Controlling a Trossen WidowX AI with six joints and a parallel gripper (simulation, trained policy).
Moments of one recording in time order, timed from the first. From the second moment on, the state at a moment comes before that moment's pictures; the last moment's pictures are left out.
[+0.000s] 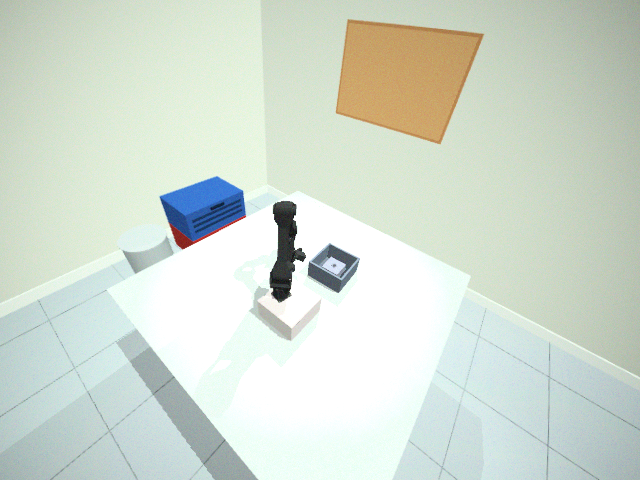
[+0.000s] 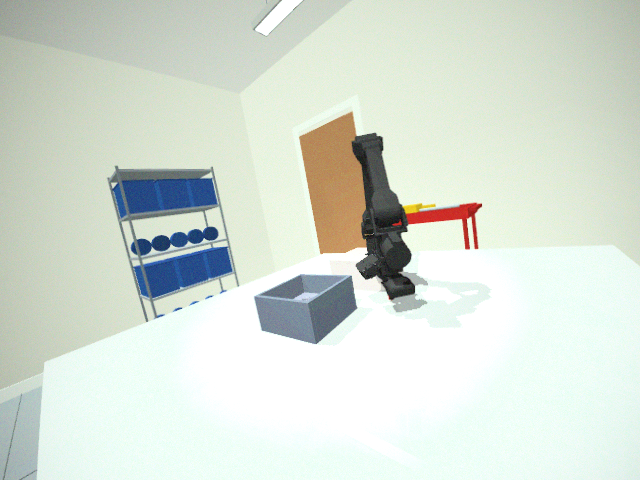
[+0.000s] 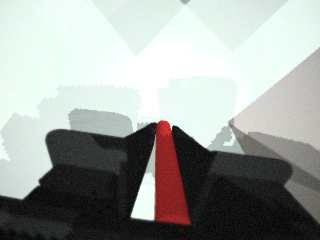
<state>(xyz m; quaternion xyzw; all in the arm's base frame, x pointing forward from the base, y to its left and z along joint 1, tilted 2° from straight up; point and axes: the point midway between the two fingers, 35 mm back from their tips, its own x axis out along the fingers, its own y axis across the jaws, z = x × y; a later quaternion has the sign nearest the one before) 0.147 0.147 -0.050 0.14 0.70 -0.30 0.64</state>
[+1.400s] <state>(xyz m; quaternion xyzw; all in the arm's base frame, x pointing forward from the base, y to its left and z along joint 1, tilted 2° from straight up) 0.267 0.107 0.078 0.24 0.58 -0.37 0.69</state>
